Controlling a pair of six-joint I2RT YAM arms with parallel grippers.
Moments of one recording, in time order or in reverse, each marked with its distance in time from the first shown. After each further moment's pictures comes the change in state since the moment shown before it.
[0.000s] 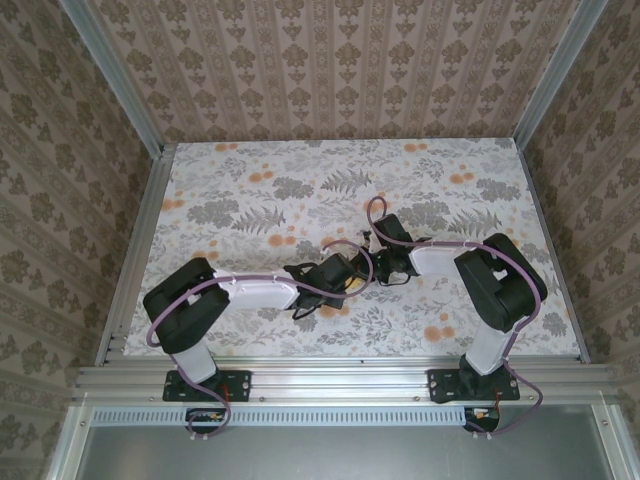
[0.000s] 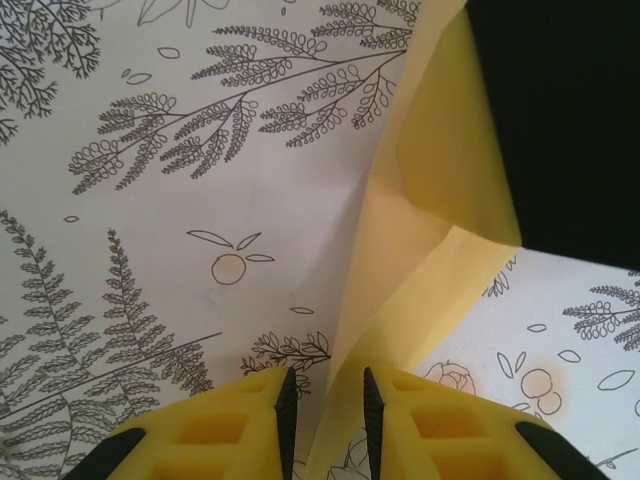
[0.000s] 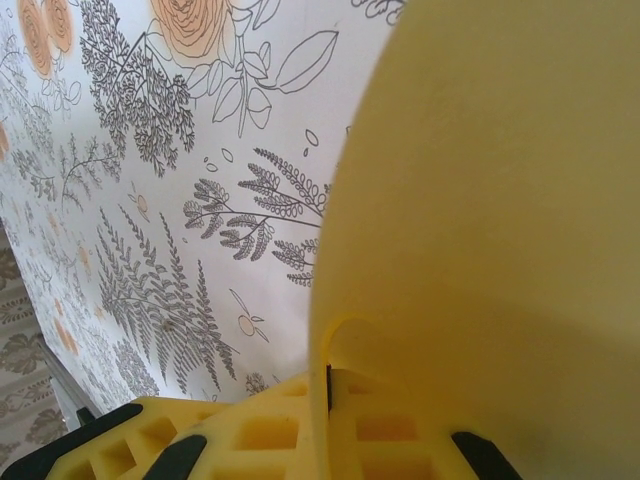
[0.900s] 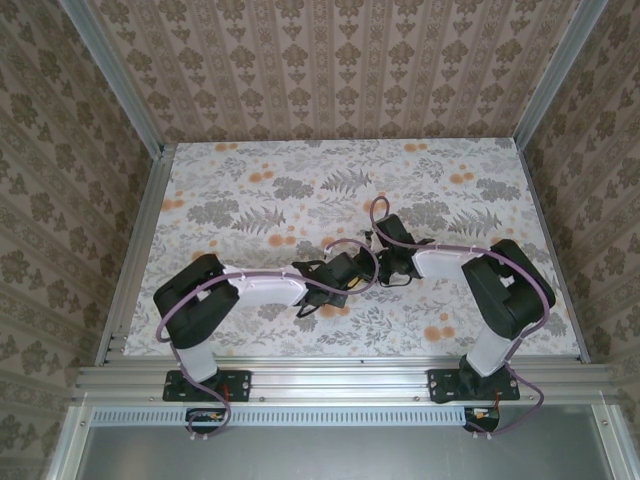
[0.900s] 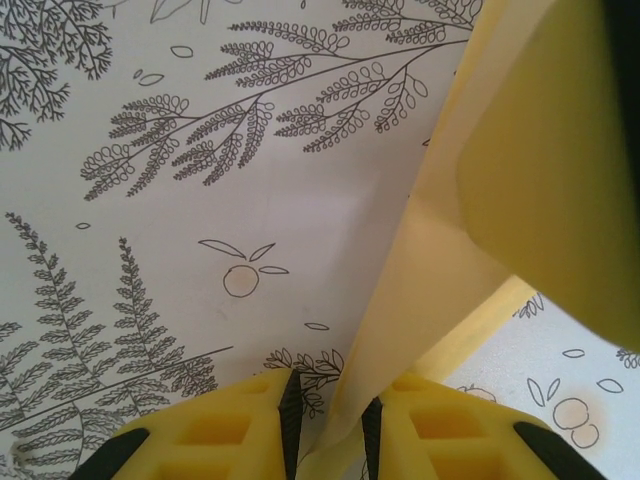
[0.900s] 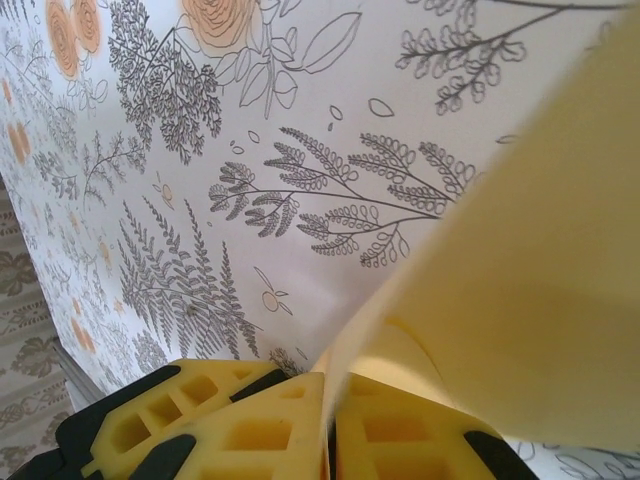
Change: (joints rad) left arm -0.010 0.064 0.079 -0.096 -0.050 -0.016; right arm 0.011 -0.062 -0.026 -0.015 0.020 0.045
